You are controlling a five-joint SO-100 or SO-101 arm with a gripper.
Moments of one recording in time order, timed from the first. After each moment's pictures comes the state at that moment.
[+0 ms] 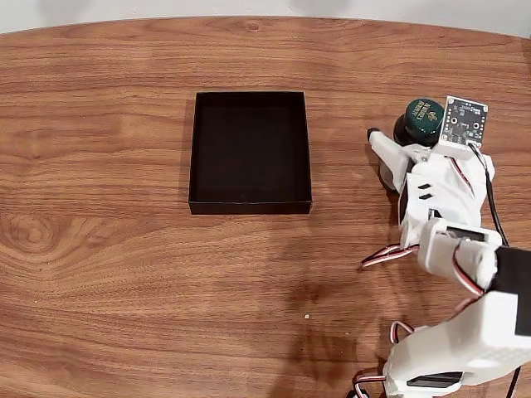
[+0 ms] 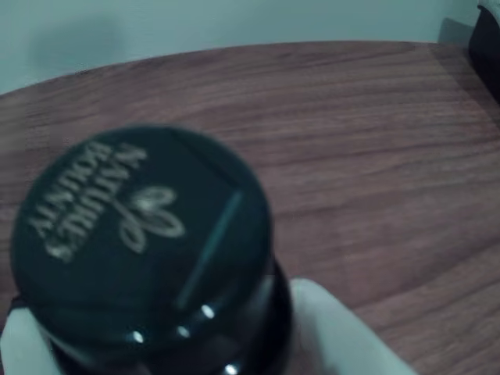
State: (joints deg) arm 13.6 91.1 150.6 -41.9 181.8
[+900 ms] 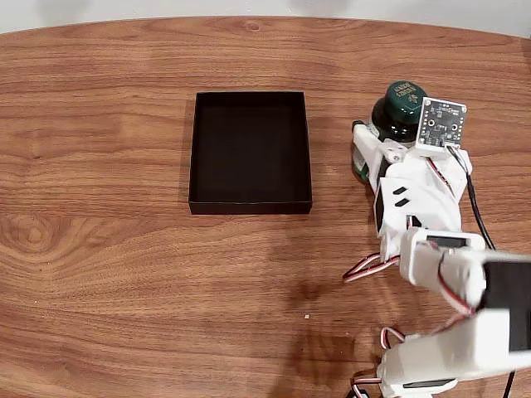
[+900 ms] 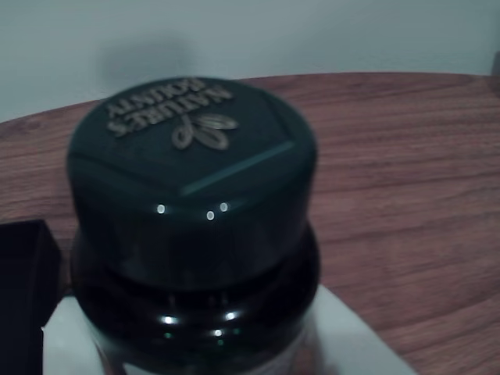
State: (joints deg) arm 6.0 99.1 156.2 -43.8 179.1
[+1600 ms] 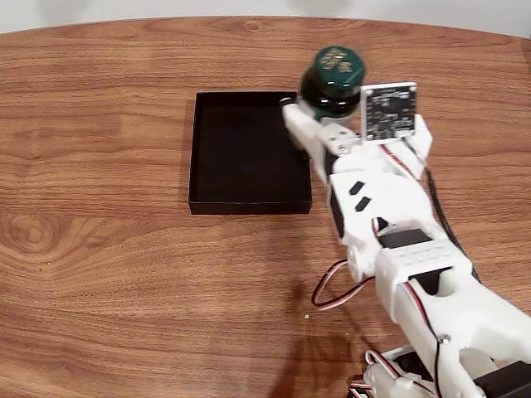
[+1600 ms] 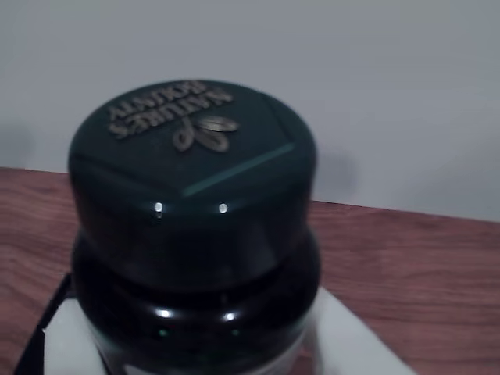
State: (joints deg) arm -10.8 122.5 158.3 -32.0 184.1
